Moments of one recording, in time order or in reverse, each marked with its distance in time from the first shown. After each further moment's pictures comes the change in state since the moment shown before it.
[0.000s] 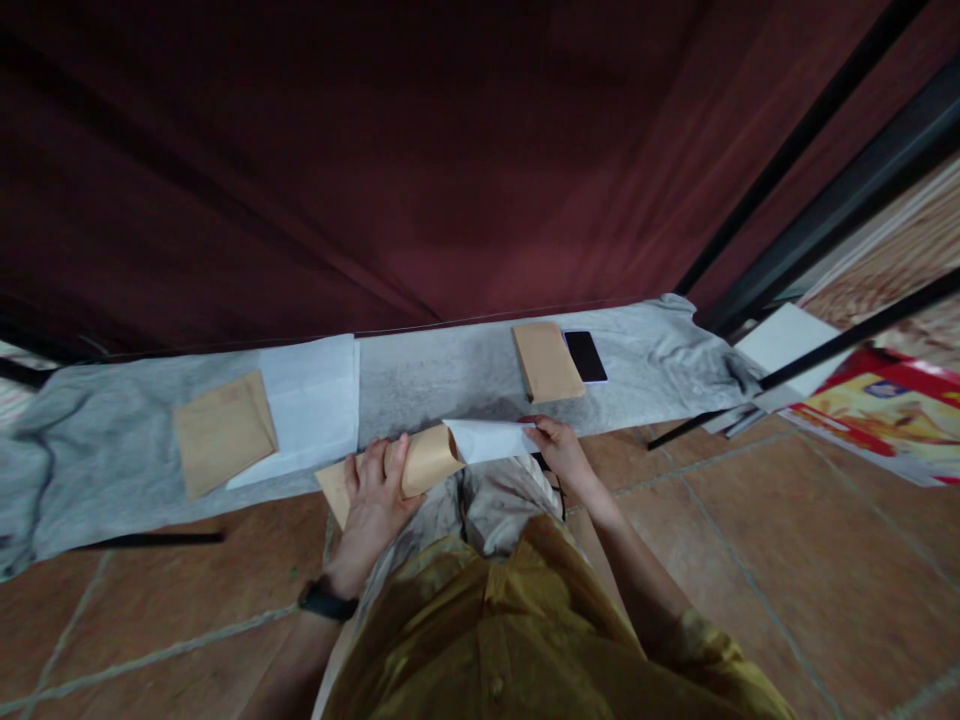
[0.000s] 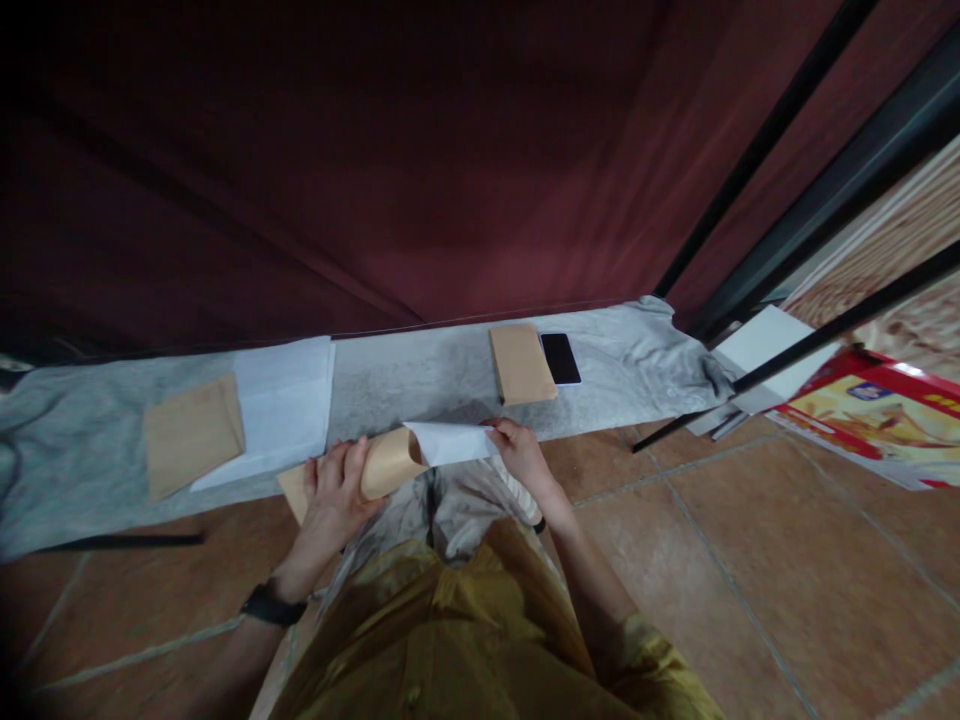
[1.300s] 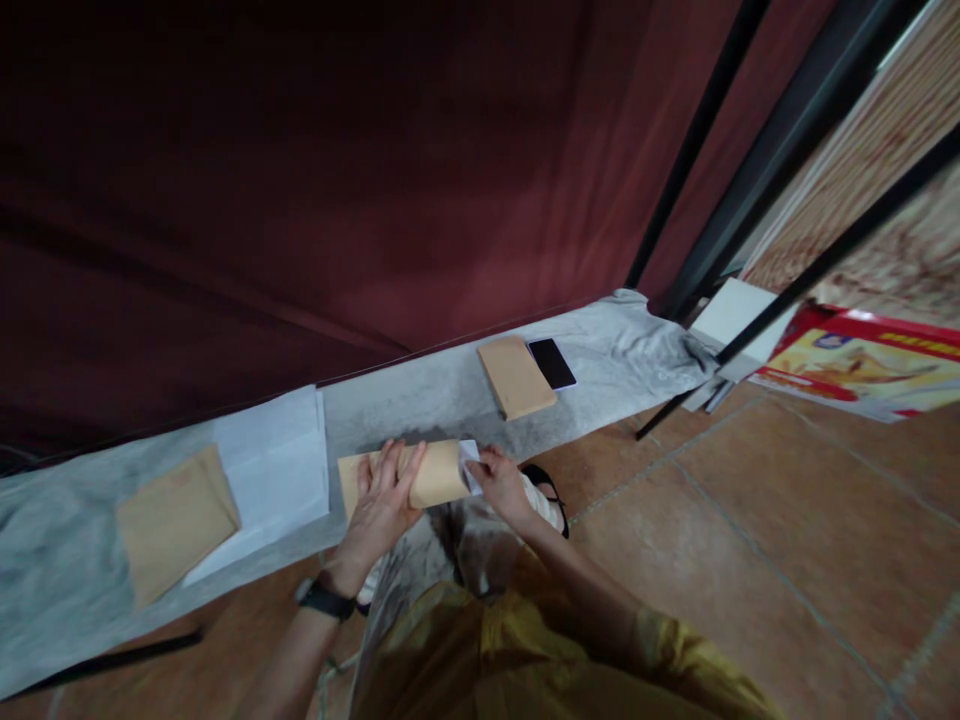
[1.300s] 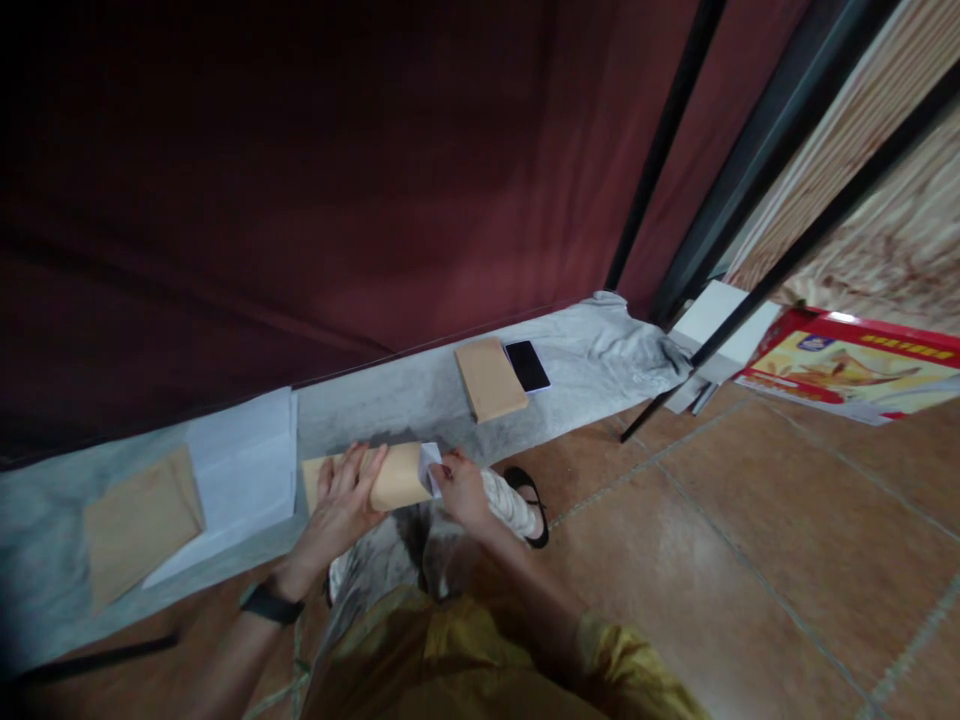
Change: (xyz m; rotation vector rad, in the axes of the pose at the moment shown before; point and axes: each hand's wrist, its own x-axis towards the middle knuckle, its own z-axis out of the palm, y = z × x) left_hand 0.077 0.011 0.008 0.054 -0.140 0.322; right_hand -0.001 0.007 0.078 -0.018 0.183 0.022
